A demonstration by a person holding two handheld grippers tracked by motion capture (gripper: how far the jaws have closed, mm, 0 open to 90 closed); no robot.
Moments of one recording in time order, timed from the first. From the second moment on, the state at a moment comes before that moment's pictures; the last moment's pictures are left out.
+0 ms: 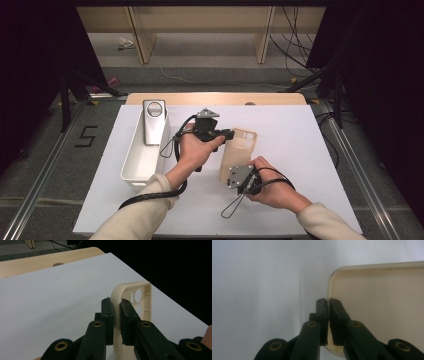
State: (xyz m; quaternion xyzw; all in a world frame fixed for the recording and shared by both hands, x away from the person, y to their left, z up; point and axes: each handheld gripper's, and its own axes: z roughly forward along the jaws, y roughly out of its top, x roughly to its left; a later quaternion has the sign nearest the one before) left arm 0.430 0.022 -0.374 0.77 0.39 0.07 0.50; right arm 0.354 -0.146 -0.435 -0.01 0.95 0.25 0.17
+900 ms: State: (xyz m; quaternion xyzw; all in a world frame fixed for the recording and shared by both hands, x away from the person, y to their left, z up) left arm 0.429 0.069 -0.359 0.74 0.40 0.17 0.51; right arm 0.369 -0.182 -0.426 0.15 0.88 0.41 0.17
